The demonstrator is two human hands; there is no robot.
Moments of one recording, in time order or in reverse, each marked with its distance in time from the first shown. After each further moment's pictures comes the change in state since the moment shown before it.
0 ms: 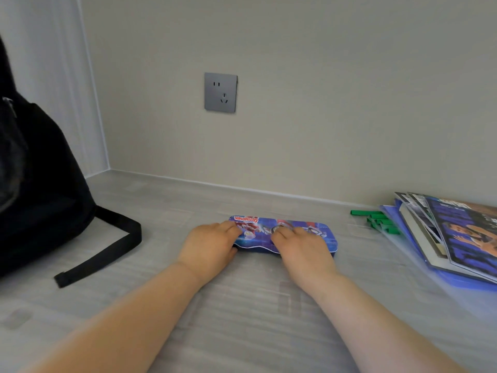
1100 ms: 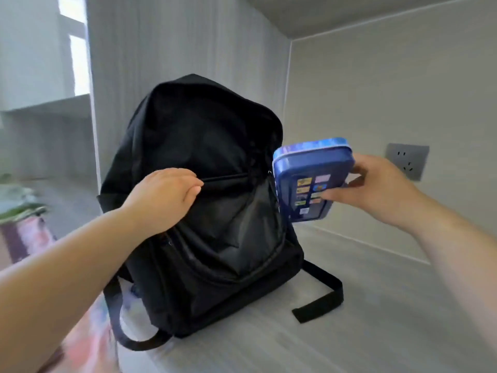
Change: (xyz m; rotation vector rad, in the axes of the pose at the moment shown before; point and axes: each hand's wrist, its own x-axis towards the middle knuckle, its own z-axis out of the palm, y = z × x) left_hand -0.179 -0.247 -0.285 0.321 0.157 -0.515; right_hand 0.125 -0.180 -0.212 1.200 0.278 -0.428
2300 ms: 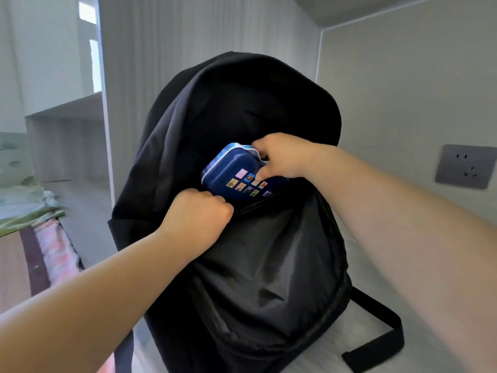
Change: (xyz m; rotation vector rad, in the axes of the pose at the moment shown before) left_hand 0.020 -0.015 0.038 0.558 -0.016 0.269; right_hand 0.155 -0.027 0.115 -0.541 -0.401 -0.156
